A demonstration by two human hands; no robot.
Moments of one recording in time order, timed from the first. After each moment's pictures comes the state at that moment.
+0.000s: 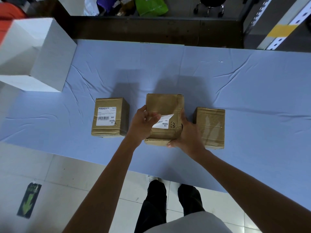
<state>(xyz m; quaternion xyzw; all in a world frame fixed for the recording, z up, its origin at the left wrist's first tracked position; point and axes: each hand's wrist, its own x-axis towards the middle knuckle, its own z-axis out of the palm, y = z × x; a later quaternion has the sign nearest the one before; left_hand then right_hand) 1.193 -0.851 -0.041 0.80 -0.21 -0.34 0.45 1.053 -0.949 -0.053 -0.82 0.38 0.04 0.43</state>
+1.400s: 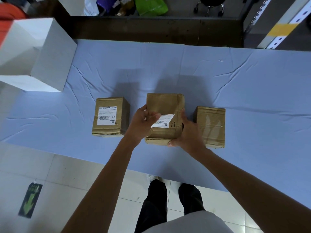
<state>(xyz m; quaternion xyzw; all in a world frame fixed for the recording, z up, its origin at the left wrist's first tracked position) 1.195 -0.846 -0.034 0.78 -0.21 -0.37 0.47 1.054 -0.949 -0.051 -0.82 0.39 0.05 0.42</state>
